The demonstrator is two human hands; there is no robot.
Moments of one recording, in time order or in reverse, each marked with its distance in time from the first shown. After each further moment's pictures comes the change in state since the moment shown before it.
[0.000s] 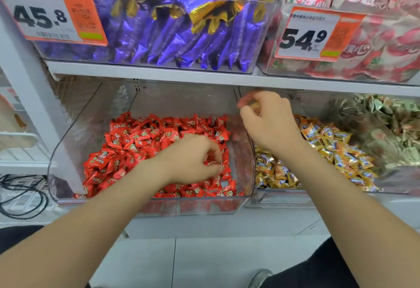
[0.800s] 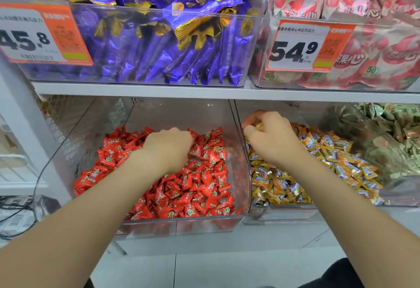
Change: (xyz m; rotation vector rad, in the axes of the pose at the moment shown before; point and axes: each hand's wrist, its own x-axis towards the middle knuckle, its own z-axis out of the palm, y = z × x) left_hand 0.032 -0.021 -0.024 0.495 -0.056 -0.327; right_hand 0.007 0.028 -0.005 -0.003 -0.157 0.141
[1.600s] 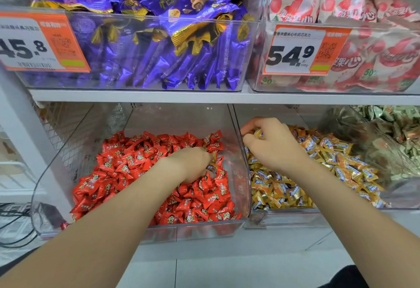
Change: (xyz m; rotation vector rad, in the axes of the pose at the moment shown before) left_hand 0.050 0.021 0.050 -0.031 -0.153 0.350; right_hand -0.002 0.008 0.001 0.050 -0.046 -0.018
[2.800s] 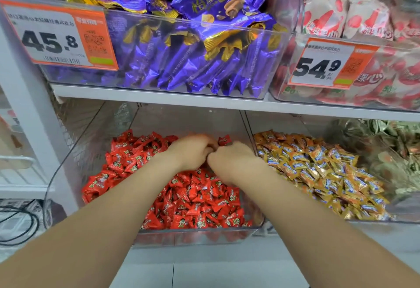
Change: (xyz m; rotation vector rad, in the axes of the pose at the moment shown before) left_hand -0.006 -0.034 -0.014 -0.435 0.289 -0.066; right_hand 0.021 -0.060 0.087 -1.129 -0.510 -0.363
